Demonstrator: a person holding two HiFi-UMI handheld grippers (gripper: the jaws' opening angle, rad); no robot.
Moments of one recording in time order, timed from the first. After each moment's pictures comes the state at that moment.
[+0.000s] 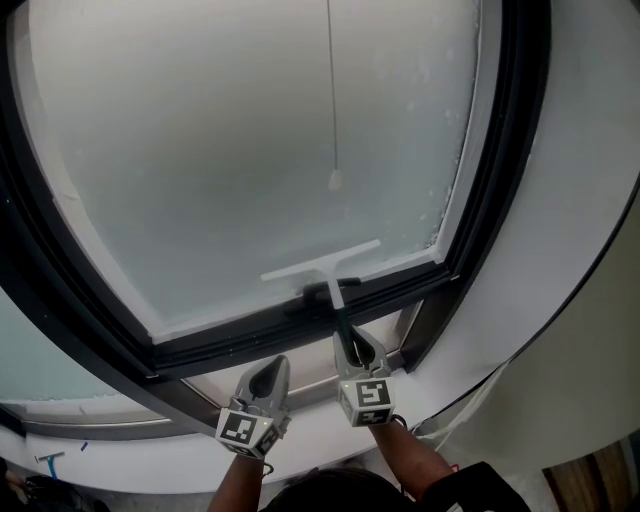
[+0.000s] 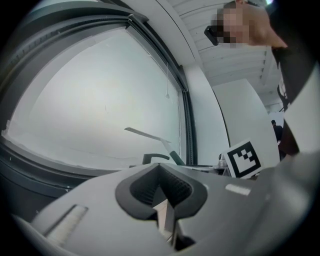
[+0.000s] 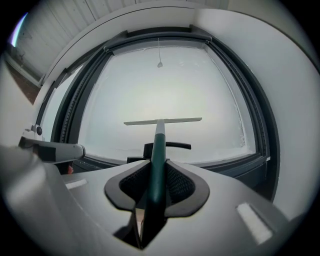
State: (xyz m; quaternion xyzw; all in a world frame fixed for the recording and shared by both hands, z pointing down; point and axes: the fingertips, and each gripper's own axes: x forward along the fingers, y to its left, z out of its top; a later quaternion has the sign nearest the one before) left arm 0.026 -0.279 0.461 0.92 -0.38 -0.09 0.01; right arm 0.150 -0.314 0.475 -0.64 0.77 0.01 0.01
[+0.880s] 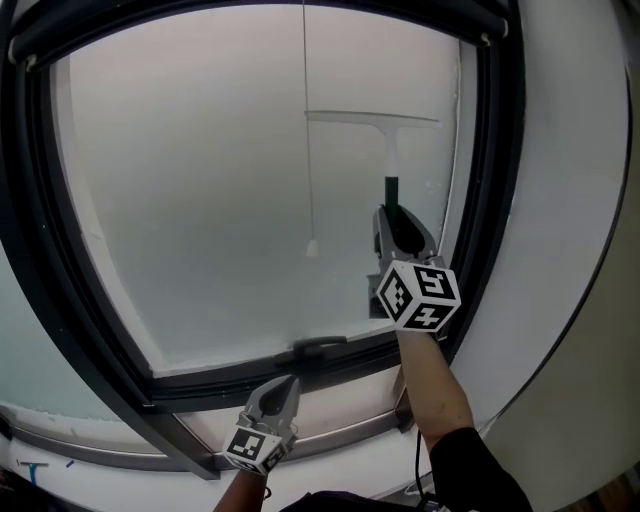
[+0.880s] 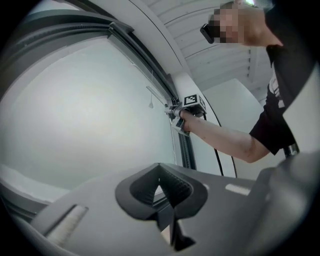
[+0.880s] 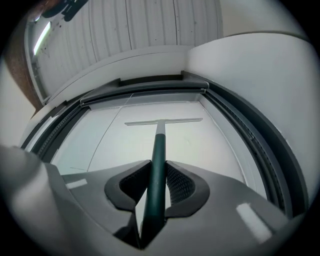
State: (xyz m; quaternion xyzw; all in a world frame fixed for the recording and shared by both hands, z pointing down) left arm 0.084 -0.290 0.400 0.92 -0.36 -0.13 -0.07; right arm 0.264 -0.372 0.119 -0.62 0.74 0.18 0.21
